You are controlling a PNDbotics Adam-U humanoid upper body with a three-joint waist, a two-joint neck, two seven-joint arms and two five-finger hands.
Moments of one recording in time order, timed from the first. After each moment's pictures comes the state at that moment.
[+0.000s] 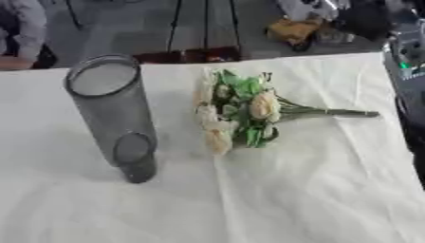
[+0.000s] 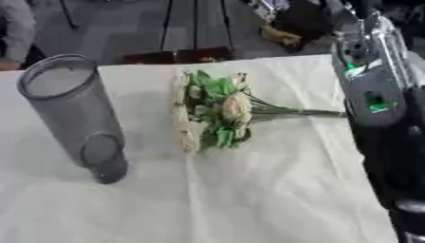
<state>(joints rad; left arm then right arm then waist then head) -0.31 0.20 0.12 -1.98 -0.24 -0.42 0.27 -0.85 -0.61 0.05 -1.63 0.75 -0.09 0.12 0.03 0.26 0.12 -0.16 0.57</state>
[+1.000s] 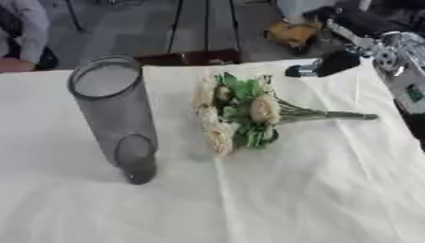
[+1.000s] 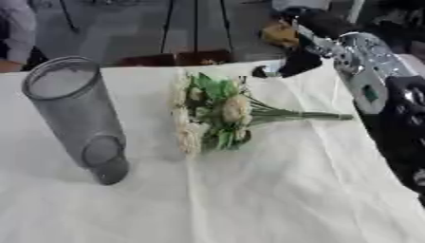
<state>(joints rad) -0.31 0.20 0.12 -1.98 -0.23 -0.42 0.26 -0.91 -0.69 0.13 -1.17 0.84 -0.10 0.40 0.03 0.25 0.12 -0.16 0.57</state>
